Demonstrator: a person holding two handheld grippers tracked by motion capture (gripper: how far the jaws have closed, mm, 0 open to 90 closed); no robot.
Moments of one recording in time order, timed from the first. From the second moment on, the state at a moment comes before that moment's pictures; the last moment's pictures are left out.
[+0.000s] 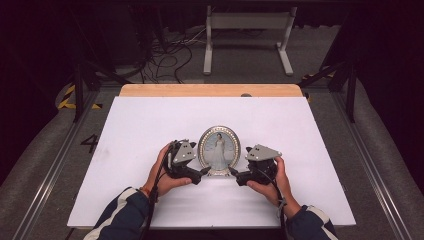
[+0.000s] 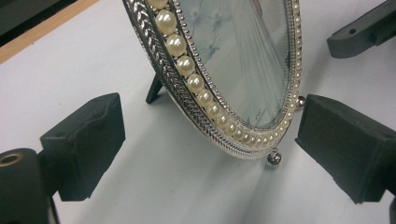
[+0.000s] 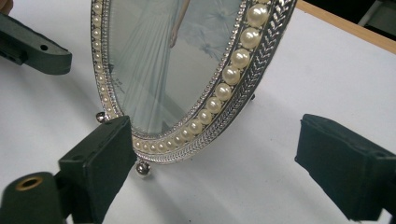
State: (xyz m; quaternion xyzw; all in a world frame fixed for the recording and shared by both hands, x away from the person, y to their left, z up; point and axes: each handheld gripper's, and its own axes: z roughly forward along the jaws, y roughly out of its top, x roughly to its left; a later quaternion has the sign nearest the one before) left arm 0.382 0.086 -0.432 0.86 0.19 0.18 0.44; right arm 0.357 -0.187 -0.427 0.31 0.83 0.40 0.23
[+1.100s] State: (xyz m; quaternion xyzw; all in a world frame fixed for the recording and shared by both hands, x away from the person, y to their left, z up) left arm 0.367 0.114 -0.425 0.87 0.18 0.21 0.41; right arm 0.346 -0.208 -0.419 0.31 0.83 0.37 0.29
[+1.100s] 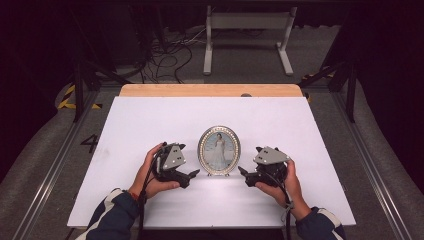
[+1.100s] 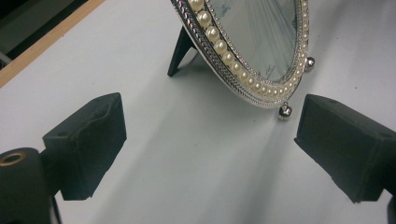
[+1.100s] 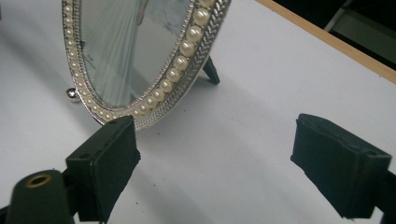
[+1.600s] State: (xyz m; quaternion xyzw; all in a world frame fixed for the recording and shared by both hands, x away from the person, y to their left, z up) left arm 0.355 0.139 -0.431 0.87 0.18 0.22 0.40; right arm 0.335 -0.231 -0.423 0.32 0.82 0.38 0.30
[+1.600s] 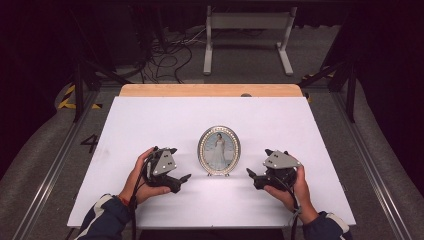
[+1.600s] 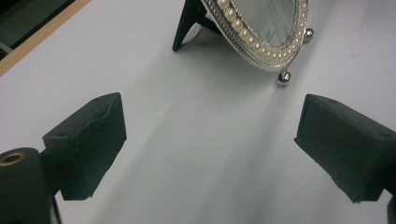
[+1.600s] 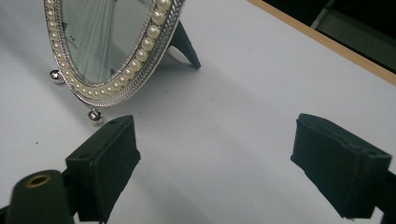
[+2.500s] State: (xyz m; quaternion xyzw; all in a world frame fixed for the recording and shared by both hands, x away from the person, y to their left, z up) left arm 0.335 0.199 -0.436 0.85 0.23 0.23 0.40; right arm 0.319 -0.269 -0.424 0.34 0.80 0.38 0.32
